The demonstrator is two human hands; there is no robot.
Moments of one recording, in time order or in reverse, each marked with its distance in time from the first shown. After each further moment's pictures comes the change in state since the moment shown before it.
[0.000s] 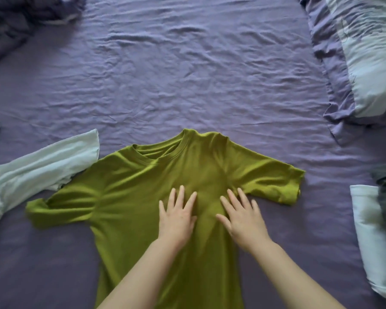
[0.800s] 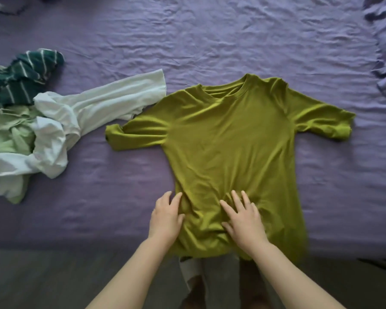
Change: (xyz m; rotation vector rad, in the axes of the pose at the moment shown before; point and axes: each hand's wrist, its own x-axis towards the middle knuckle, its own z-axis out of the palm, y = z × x) left_hand -0.196 -0.202 0.092 -0.326 0.066 -0.103; right_hand -0.141 -0.211 0.108 -0.035 -0.159 0.032
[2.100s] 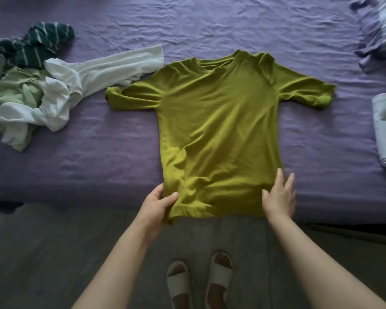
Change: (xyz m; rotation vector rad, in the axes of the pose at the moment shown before) left_hand -0.118 0.021 0.042 -1.464 -0.072 -0.260; right_hand -0.080 0.086 0.030 0.421 0.331 0.610
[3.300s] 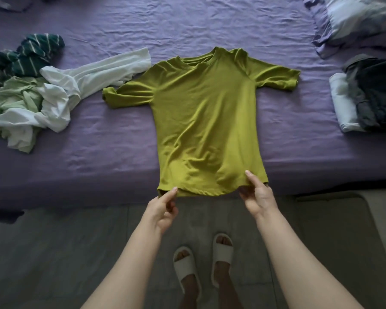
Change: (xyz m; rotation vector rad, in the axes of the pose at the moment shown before) left_hand -0.053 -0.027 -0.011 -0.314 0.179 -0.306; right_hand -0.108 -0.012 -0.018 1.656 -0.257 0.518
